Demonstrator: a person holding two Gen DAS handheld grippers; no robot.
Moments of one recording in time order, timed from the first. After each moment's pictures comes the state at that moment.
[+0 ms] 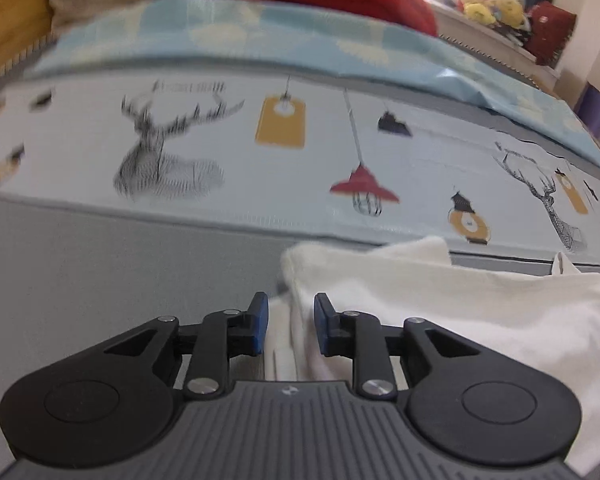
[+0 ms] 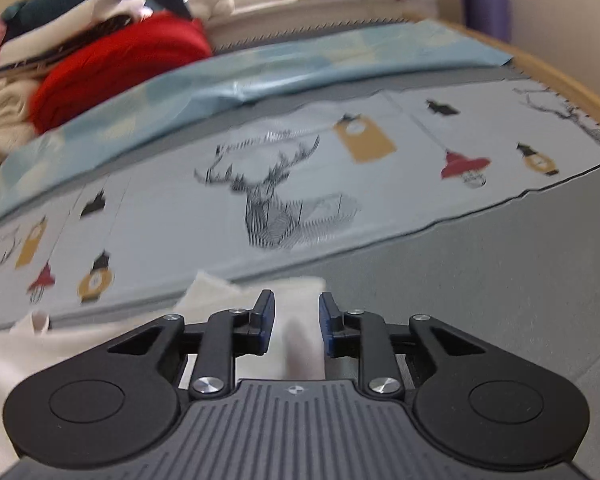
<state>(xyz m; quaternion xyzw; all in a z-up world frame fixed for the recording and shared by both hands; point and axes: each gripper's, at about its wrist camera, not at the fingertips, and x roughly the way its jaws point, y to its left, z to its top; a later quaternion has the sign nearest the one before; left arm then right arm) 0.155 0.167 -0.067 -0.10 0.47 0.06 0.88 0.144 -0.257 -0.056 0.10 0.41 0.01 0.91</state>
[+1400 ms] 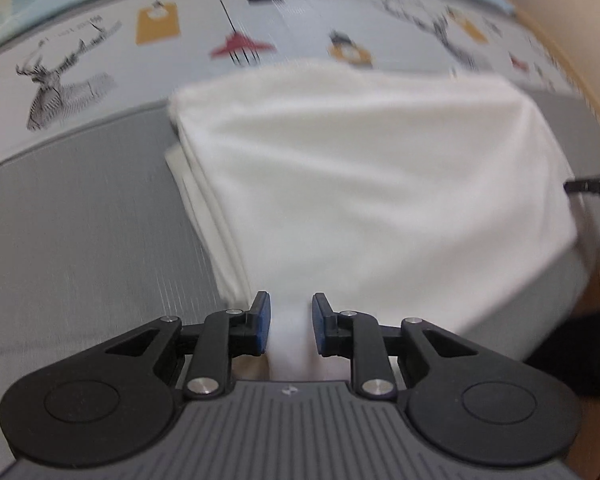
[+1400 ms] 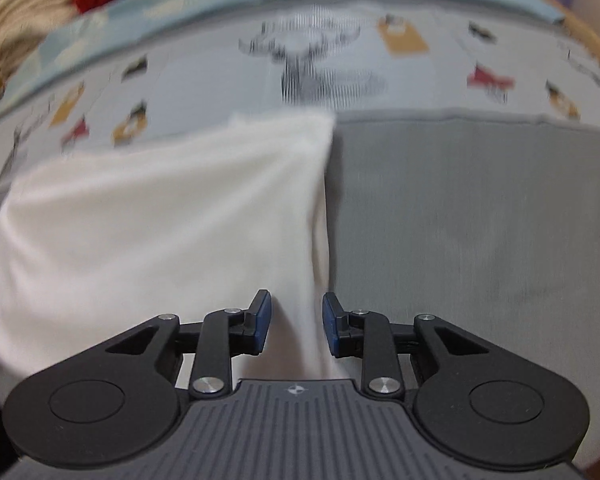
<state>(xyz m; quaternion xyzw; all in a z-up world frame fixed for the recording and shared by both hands) 0.076 0.124 -0.067 0.01 0.59 -0.12 0.80 0.074 -0.254 -0.061 0.02 0.55 0.08 0.83</state>
